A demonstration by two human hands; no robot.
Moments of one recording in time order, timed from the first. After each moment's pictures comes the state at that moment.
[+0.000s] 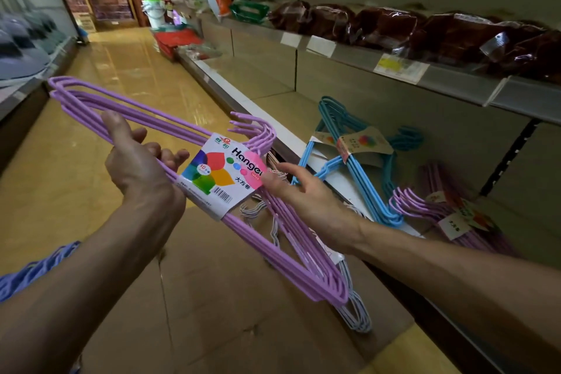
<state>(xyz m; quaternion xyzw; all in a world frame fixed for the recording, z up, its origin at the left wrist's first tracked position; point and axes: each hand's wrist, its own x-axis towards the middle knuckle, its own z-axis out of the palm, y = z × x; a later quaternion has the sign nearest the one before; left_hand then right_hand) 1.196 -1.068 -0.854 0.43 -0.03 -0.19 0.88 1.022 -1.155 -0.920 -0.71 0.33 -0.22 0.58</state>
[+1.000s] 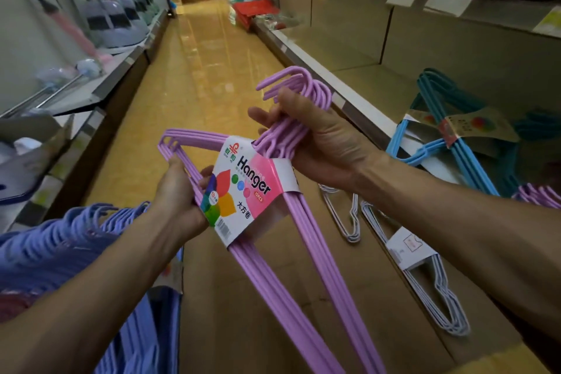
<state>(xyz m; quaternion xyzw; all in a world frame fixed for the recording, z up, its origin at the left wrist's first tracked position) 1.311 -0.968 -0.937 0.48 0.07 -0.44 0.76 1.157 -1.107 -0.874 -0.46 -0.01 -0.17 0.87</state>
